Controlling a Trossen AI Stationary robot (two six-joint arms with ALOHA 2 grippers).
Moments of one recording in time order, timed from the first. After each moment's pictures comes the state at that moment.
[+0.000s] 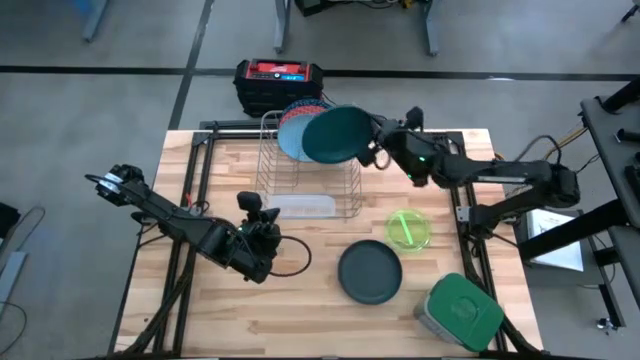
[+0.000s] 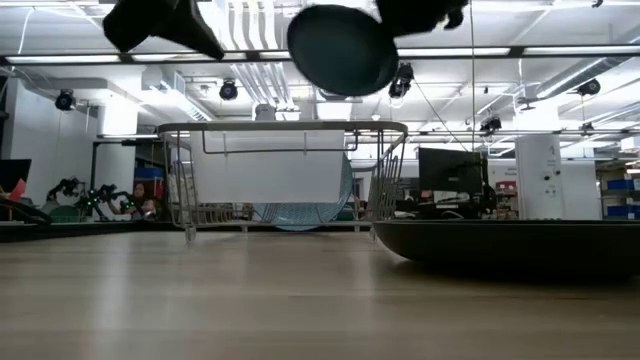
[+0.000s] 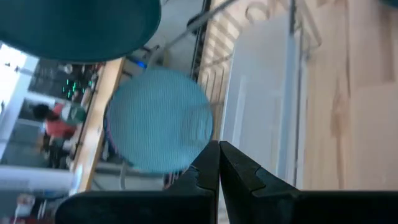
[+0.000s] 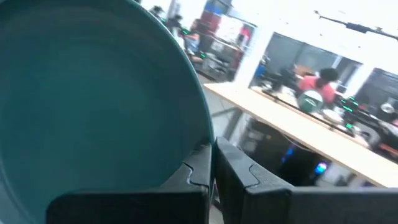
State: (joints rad) left arm -0.49 1.45 1.16 -0.96 -1.08 -0.21; right arm -0.16 1.27 1.02 0.19 0.81 -0.30
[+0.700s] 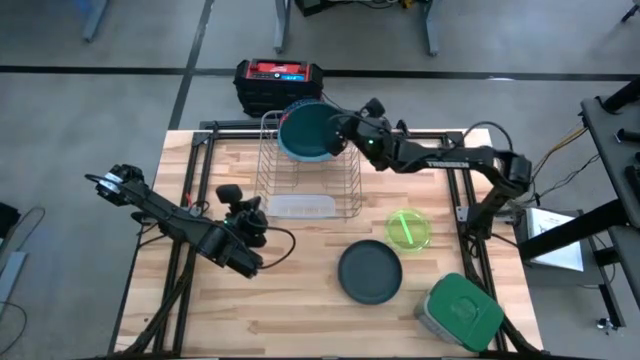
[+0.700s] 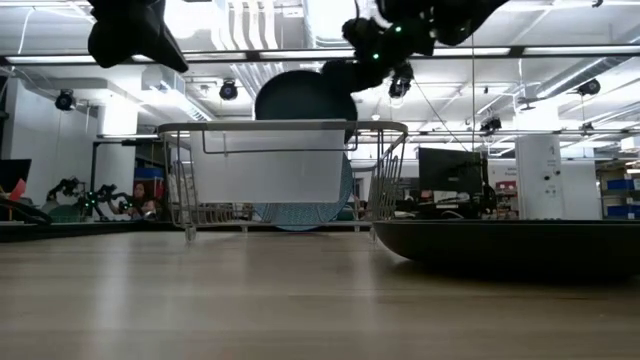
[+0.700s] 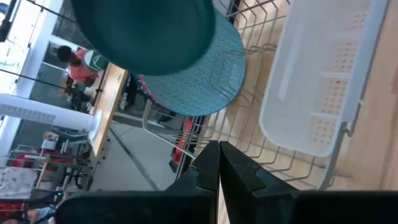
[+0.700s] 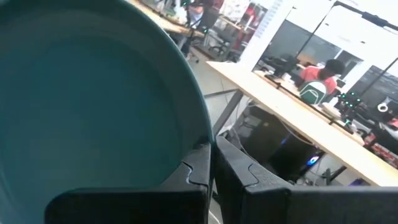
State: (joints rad) left arm -0.49 1.45 1.16 -1.38 -1.11 -0.69; right arm -0.32 1.67 1.20 0.30 0.68 -0.35
